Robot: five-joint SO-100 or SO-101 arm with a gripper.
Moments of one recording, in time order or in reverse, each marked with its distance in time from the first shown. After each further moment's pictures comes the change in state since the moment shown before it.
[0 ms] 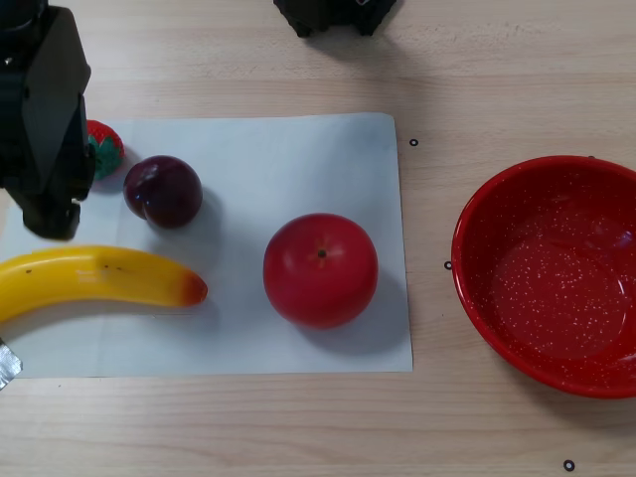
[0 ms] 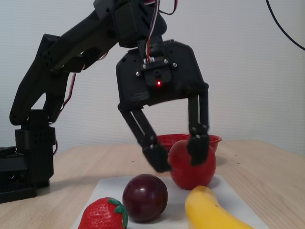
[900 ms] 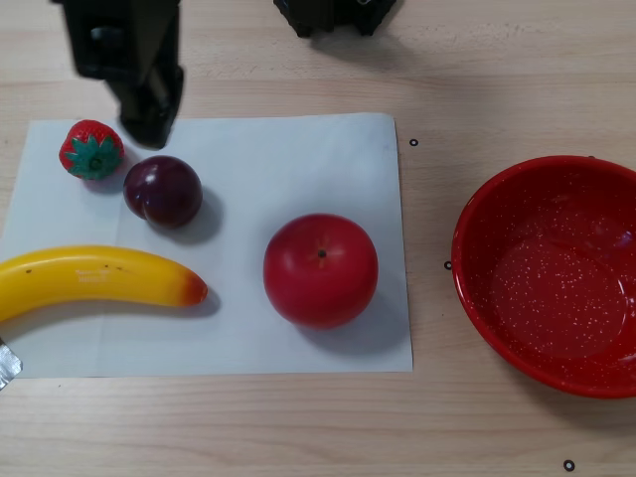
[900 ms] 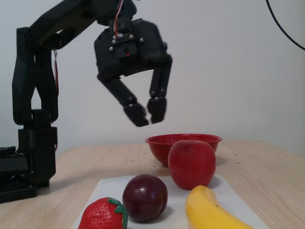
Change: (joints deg) arm 7.2 32.7 31.6 -6.5 -9.9
